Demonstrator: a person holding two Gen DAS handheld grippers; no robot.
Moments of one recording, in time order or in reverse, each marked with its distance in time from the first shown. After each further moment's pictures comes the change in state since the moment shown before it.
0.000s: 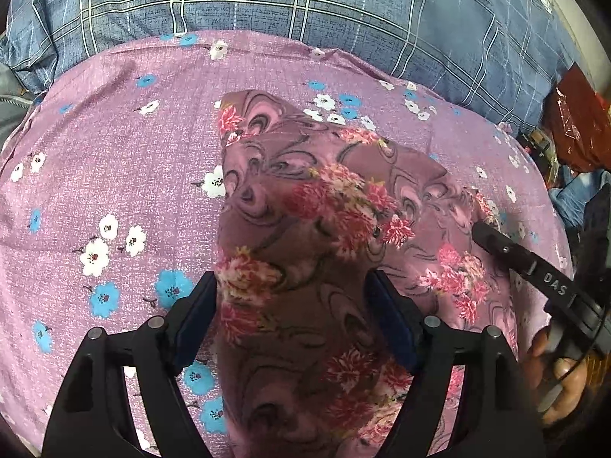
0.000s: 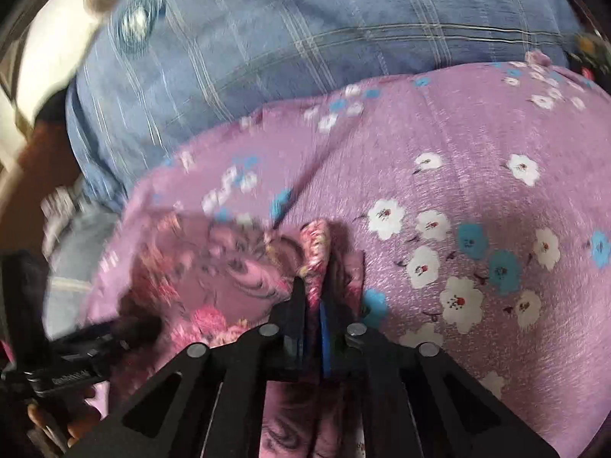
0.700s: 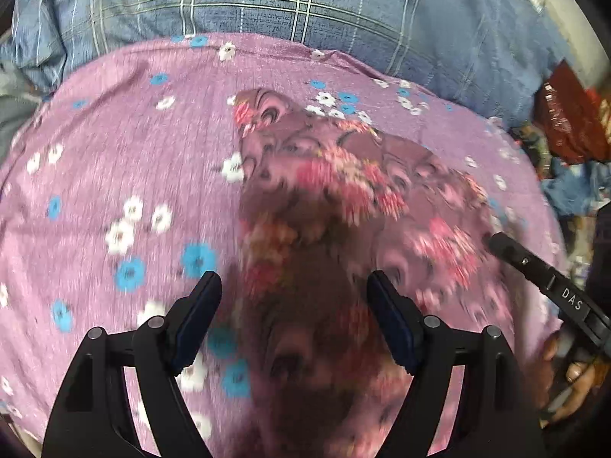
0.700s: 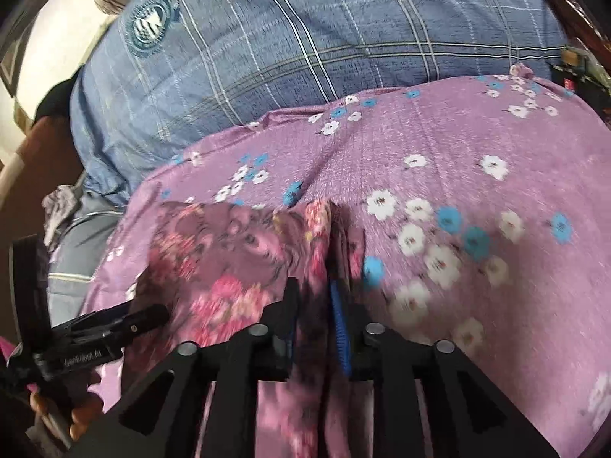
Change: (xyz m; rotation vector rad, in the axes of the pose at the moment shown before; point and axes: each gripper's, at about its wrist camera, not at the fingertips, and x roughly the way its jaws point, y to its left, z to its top) left arm -0.026 0.015 -0.017 0.002 0.009 -0.046; right arm -0.040 0.014 -0.012 -0.029 0.003 -0.032
